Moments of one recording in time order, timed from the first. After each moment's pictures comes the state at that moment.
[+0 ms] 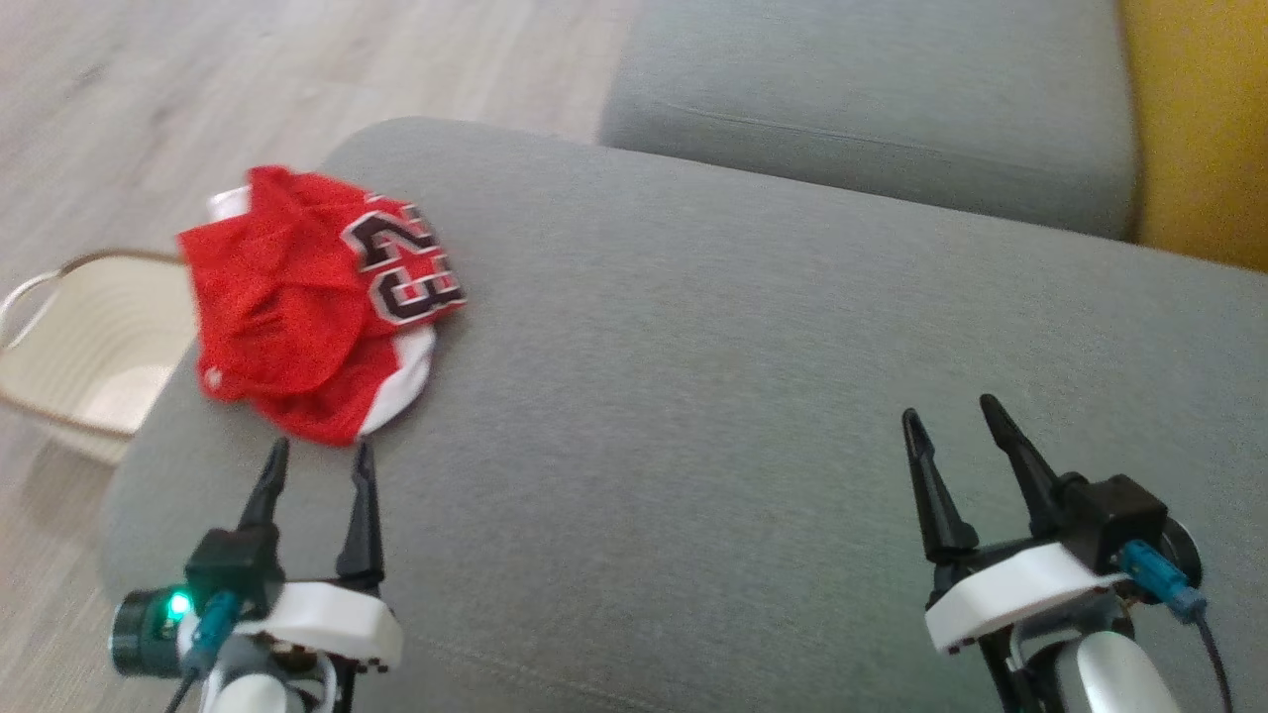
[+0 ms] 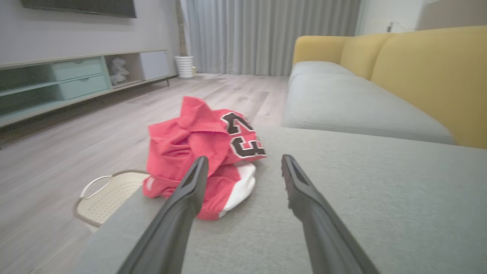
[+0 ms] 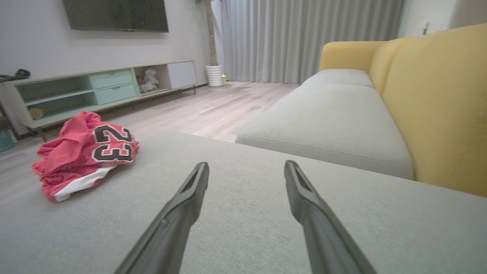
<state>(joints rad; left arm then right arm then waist) 0.01 0.12 -0.16 0.19 -0.12 0.11 -0.25 0.02 -0.06 0.11 0.09 0.11 0.12 -0.05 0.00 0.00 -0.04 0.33</state>
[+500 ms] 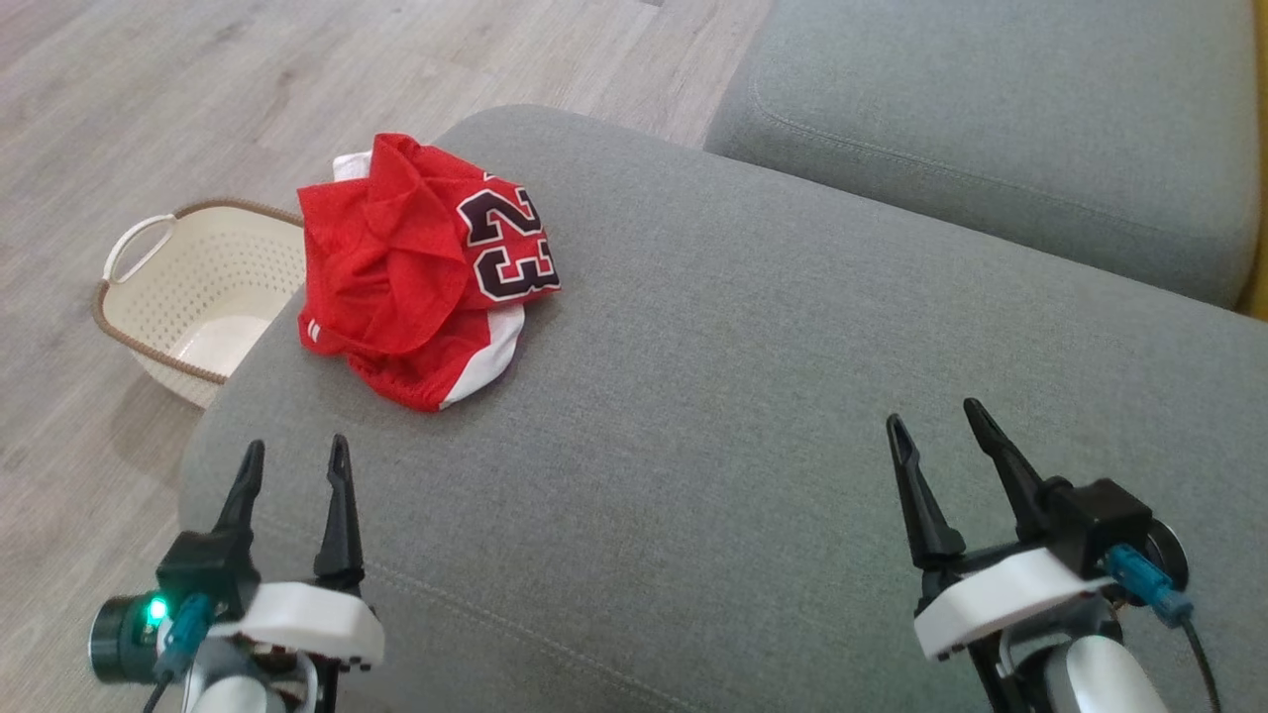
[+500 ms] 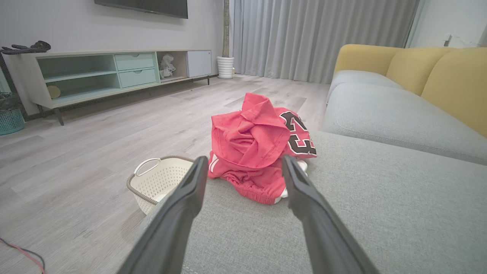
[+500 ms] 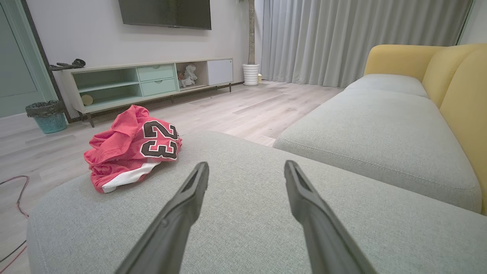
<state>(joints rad) 0.02 0.13 -0.12 0.19 -0.14 0.10 -0.25 0.02 -0.05 0.13 0.09 0.10 0.12 -0.05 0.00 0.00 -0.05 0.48</state>
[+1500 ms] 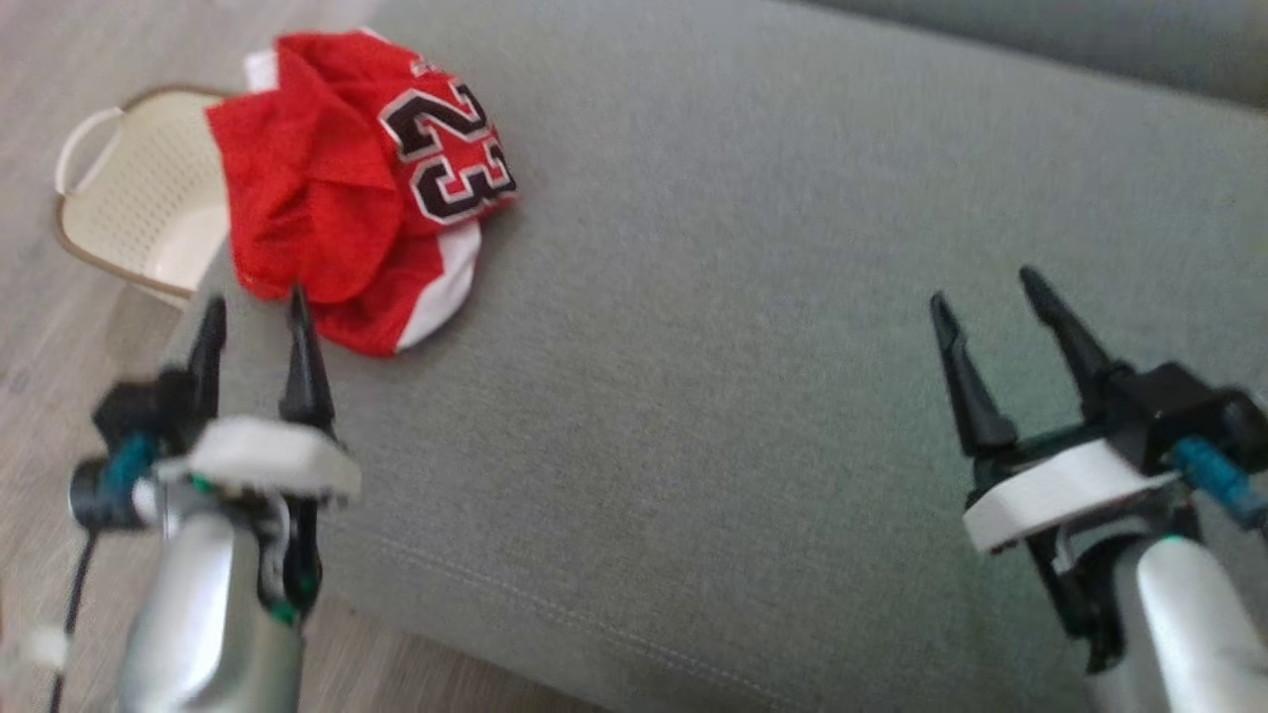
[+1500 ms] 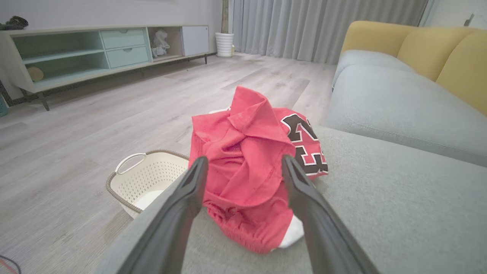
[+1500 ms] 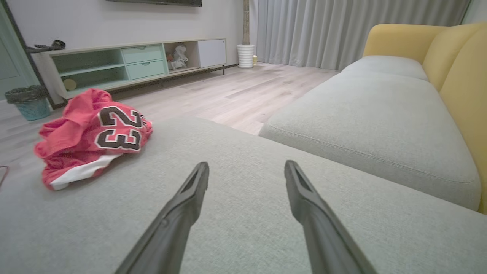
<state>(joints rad) -0.26 0.09 -0.05 0.36 -0.22 0.03 -0.25 -0.10 -0.13 0.12 -0.08 0.07 0.12 0.08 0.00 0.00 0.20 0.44</state>
